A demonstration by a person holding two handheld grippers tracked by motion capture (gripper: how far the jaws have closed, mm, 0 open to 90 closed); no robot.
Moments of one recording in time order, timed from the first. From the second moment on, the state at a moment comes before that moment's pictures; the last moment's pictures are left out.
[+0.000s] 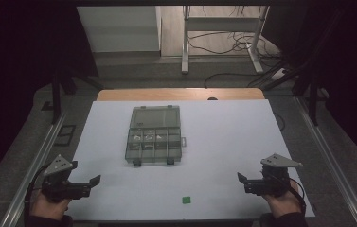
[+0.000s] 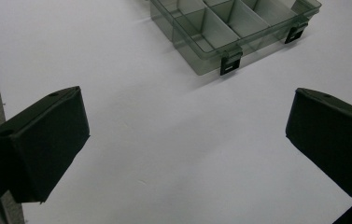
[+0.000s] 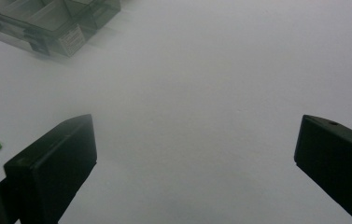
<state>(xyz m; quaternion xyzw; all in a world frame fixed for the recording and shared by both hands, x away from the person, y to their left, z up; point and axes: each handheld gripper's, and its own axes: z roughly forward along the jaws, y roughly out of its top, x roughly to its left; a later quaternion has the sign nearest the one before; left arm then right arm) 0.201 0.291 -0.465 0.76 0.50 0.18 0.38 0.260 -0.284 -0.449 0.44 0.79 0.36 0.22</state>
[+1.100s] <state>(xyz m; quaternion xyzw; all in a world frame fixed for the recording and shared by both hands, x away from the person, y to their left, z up) 0.207 0.287 -0.462 0.76 0.50 0.14 0.40 0.261 -0.279 -0.450 0.42 0.81 0.35 0.21</state>
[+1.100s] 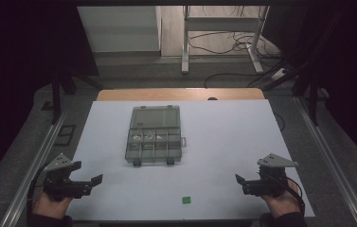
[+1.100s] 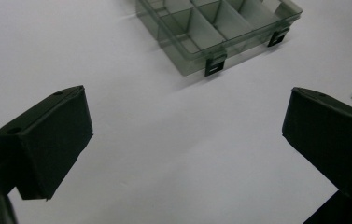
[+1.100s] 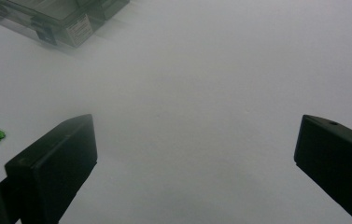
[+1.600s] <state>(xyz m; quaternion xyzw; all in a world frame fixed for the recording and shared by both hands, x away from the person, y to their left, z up) 0.220 0.259 -0.460 0.77 0.46 0.13 0.43 0.262 -0.279 -0.450 0.42 0.81 0.35 0.21</state>
